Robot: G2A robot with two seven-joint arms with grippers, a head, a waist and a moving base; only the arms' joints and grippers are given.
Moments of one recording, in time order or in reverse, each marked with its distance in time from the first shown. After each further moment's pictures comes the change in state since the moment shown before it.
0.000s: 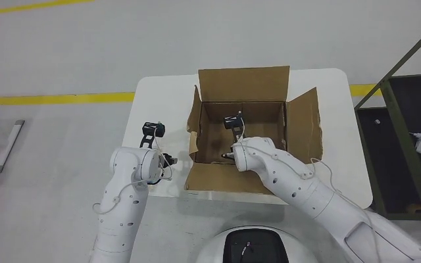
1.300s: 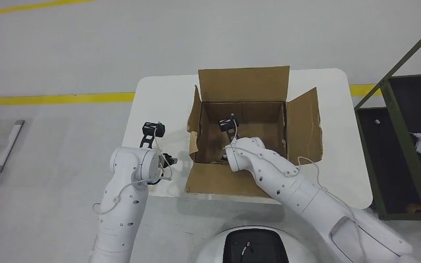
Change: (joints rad) left arm 0.000 0.000 0.000 0.000 0.000 0.000 0.000; right arm 0.049 -0.101 -0.018 0.219 -0.093 -0.080 -0.029
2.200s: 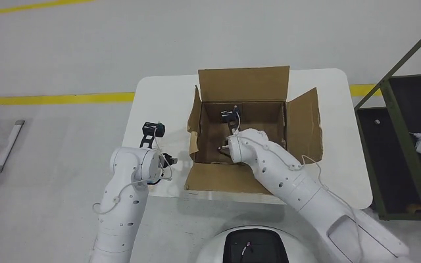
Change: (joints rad) left arm 0.000 0.000 0.000 0.000 0.000 0.000 0.000; right arm -0.020 -0.020 0.156 -0.042 0.071 -0.021 -0.077
